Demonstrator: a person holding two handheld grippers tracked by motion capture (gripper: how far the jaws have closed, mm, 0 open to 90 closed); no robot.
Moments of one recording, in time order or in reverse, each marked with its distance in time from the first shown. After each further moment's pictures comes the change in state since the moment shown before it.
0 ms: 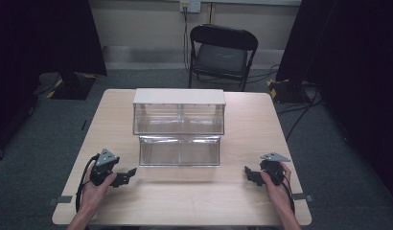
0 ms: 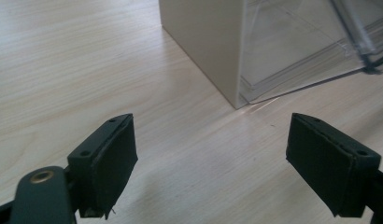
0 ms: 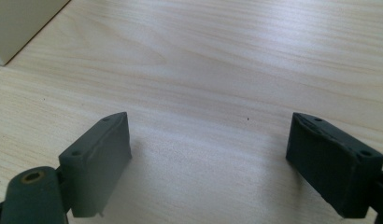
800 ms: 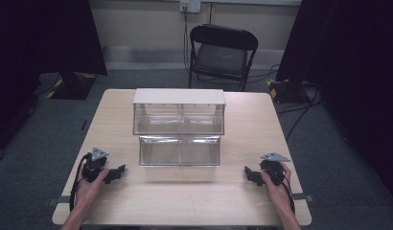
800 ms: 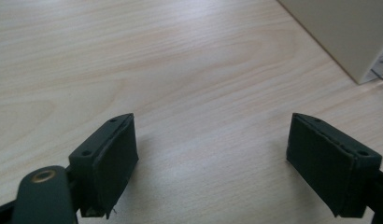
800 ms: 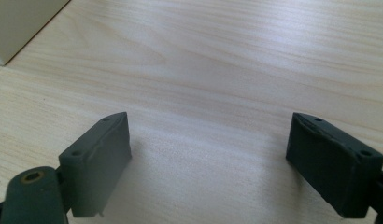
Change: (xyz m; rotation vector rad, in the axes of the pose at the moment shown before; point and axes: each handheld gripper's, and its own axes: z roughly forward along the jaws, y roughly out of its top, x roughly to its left) left arm 0.038 -0.018 0.011 0.081 0.168 -0.100; right arm 0.000 0.000 0.000 0.001 0.001 0.000
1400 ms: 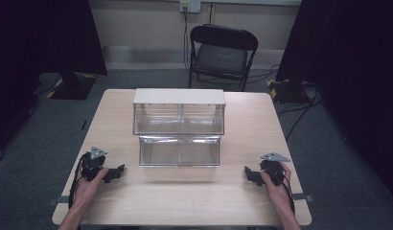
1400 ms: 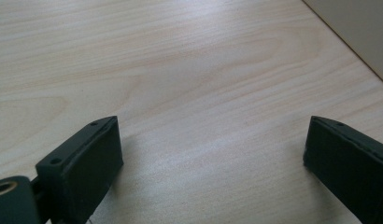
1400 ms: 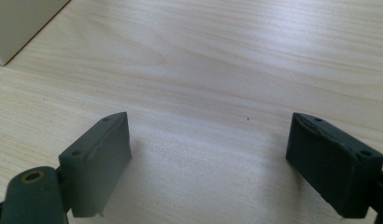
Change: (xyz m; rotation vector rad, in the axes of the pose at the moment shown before) left arm 0.009 -0.002 0.006 0.011 0.016 -0.020; right arm 0.000 0.000 0.000 0.000 0.000 0.000
